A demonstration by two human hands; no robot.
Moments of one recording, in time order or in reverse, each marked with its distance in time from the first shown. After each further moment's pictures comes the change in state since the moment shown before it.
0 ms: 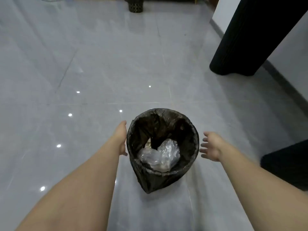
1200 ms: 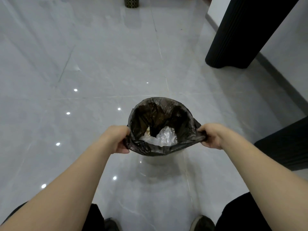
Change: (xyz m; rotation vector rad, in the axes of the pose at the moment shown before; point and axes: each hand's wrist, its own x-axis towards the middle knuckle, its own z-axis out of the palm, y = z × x) left_hand -0.077 -0.023 -0.020 0.391 0.122 0.083; right_hand -0.079 0.003 0.003 -0.215 0.102 0.015
